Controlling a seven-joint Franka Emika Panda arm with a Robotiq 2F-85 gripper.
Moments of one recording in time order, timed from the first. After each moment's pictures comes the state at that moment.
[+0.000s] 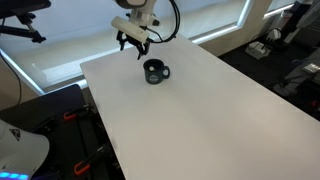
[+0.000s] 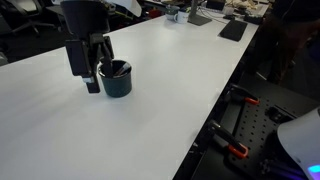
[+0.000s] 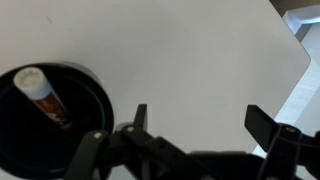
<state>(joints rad) 0.05 0.35 0.26 -2.14 0.24 2.27 -0.52</state>
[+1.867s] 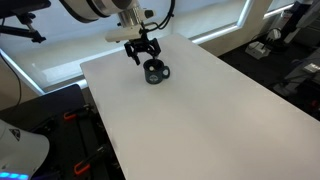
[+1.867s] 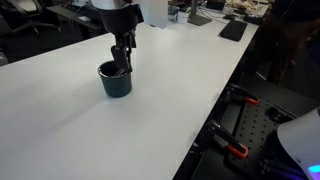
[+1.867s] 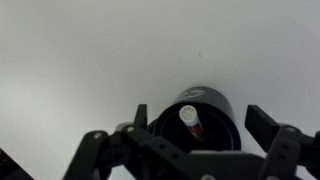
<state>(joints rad) 0.16 0.19 0.10 -2.39 -0.62 2.56 0.16</state>
